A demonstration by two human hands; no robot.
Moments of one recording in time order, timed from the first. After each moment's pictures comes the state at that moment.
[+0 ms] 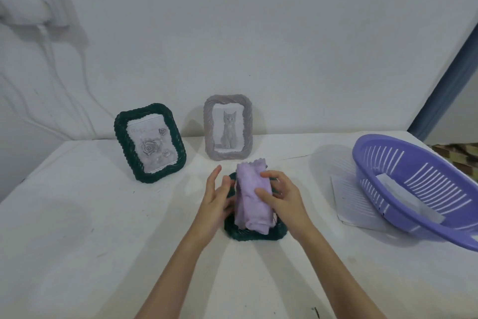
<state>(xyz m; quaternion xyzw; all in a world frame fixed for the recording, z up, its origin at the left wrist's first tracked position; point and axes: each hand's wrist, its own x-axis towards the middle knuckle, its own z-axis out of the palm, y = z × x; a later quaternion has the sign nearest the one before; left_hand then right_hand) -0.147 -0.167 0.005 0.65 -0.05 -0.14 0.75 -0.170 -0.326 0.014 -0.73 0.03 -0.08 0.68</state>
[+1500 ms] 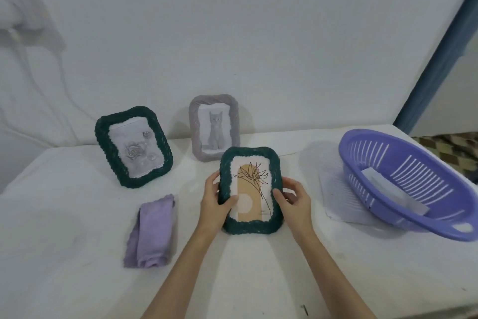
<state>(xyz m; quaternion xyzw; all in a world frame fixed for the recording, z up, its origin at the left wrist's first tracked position) -0.129 -0.195 -0.022 0.73 -0.06 -0.05 0.68 -0.168 -0.362 -0.025 -0.72 0.18 -0.20 0.64</state>
